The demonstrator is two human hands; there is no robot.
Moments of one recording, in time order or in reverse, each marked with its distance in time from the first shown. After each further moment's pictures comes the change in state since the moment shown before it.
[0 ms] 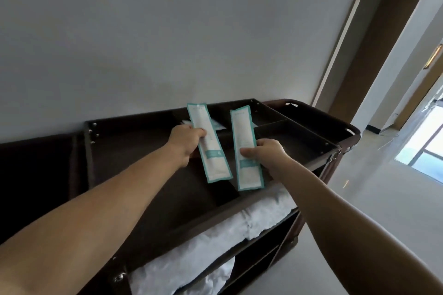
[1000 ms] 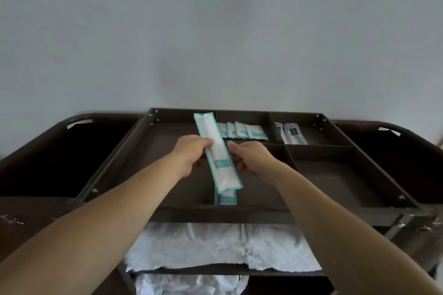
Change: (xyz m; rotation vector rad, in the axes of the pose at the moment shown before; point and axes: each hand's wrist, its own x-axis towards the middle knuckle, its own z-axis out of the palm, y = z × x) left_hand -0.021 -0.022 0.067 0.057 0.515 -0.051; right_hand 0.075 -0.007 -0.007 -0.261 -0.688 -0.297
